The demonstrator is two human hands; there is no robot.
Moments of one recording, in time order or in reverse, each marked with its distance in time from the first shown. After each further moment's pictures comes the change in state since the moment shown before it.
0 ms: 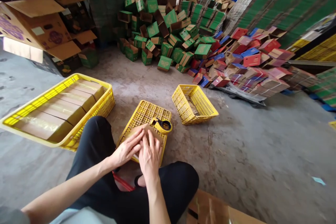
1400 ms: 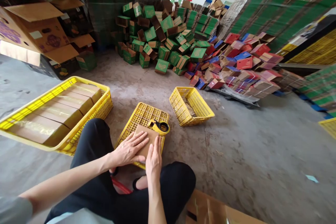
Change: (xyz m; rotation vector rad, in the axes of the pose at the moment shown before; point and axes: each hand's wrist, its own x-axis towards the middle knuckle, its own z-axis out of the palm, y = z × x) left_hand 0.015 0.004 0.010 0.510 -0.161 0.158; right_hand -0.022 0.037 0.037 0.507 0.053 0.479
